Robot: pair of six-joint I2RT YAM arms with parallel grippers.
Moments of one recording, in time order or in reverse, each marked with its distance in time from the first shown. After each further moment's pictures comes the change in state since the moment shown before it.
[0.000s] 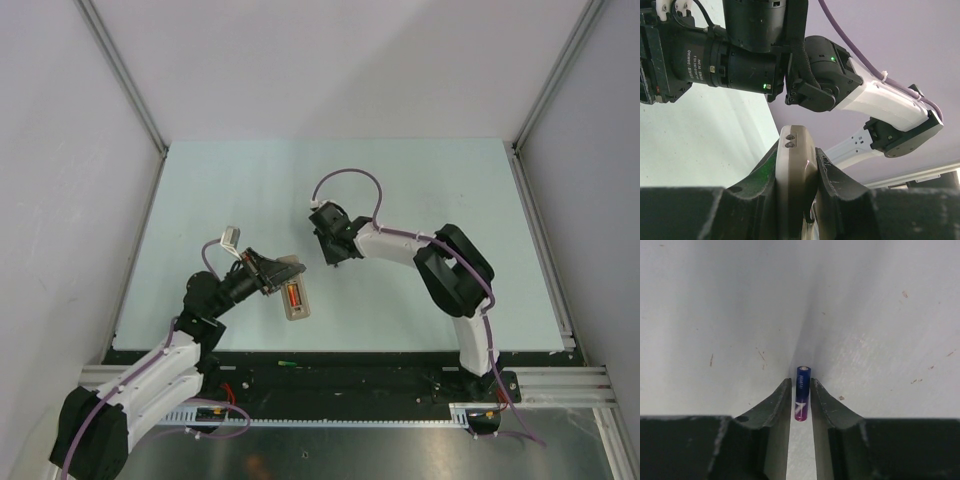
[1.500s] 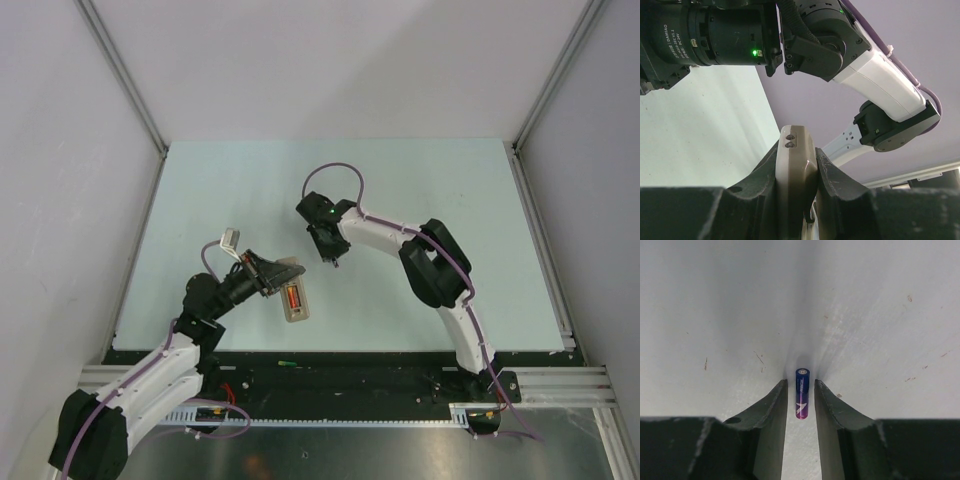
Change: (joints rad) left arm 0.000 -0.019 -0.013 -0.006 0.002 0.008; right arm 0.002 0.166 0.322 -0.355 0.006 -0.023
